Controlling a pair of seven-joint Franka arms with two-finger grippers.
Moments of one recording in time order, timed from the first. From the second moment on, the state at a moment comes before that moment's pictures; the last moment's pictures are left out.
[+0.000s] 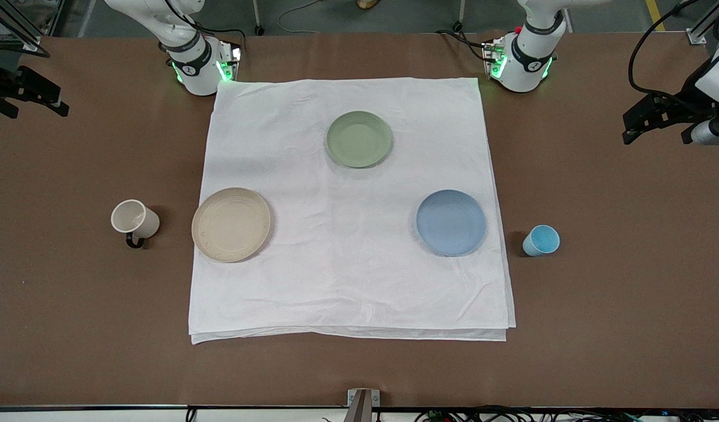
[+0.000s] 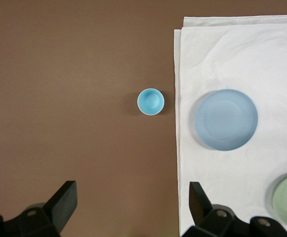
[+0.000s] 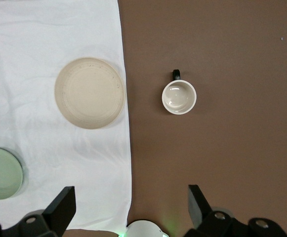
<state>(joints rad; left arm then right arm) 0.00 -0.02 -0.11 -1.50 0.04 1.49 -0.07 -0.05 -0.19 -0.03 -1.69 0.04 1.44 -0.08</state>
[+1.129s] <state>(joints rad) 0.03 0.11 -0.11 -1.96 0.03 2.07 -0.19 -0.10 0.21 -0.03 -1.66 -0.02 1.80 -0.15</state>
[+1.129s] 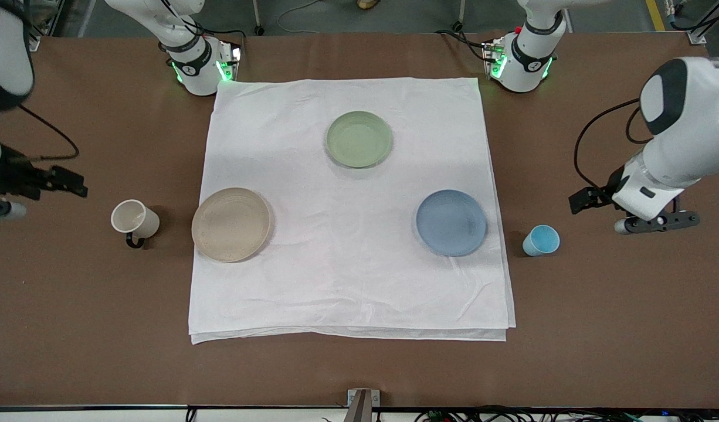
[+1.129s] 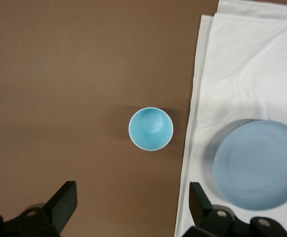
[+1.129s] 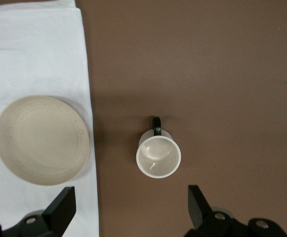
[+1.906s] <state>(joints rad) 0.05 0.37 -0.10 -2.14 0.03 2.55 -0.20 -0.18 0.45 -0.02 -2.03 0.03 2.43 -0.15</state>
